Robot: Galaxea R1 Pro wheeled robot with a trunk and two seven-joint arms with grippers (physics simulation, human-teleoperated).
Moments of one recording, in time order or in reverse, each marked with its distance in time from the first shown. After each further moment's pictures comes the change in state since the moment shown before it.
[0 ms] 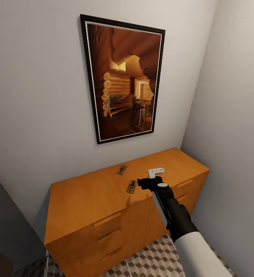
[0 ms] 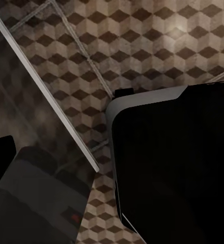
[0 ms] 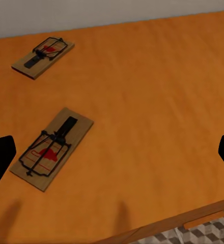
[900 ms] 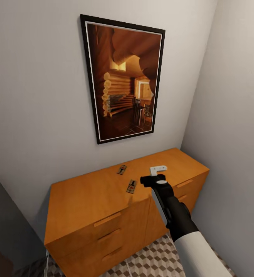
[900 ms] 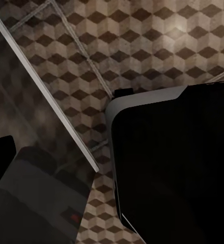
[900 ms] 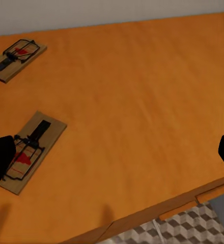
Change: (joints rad) left arm 0.000 -0.001 0.000 0.000 0.000 0.000 0.000; right arm -0.001 0.001 0.026 -0.067 -0.001 0.088 -0.111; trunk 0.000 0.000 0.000
